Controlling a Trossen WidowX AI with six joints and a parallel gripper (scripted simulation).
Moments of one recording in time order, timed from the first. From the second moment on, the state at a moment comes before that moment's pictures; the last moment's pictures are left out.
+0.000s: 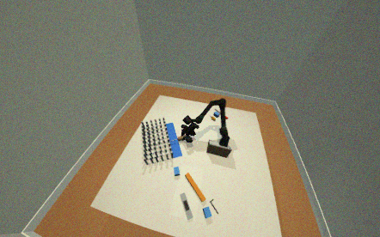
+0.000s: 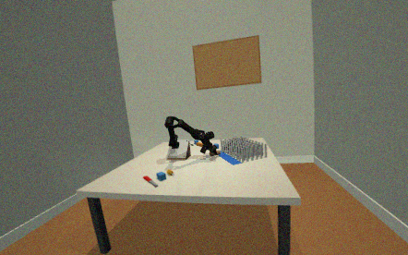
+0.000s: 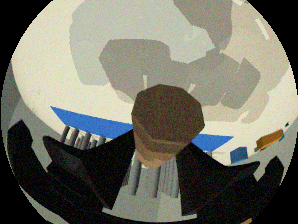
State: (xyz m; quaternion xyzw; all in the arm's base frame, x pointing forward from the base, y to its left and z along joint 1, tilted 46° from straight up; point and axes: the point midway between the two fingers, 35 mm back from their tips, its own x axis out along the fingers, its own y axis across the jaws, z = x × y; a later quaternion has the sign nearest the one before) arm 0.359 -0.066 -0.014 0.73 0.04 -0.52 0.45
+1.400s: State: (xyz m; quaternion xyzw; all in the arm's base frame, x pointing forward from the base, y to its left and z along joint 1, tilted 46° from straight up) arm 0.378 -0.063 -0.017 0.73 0.04 -0.52 0.45
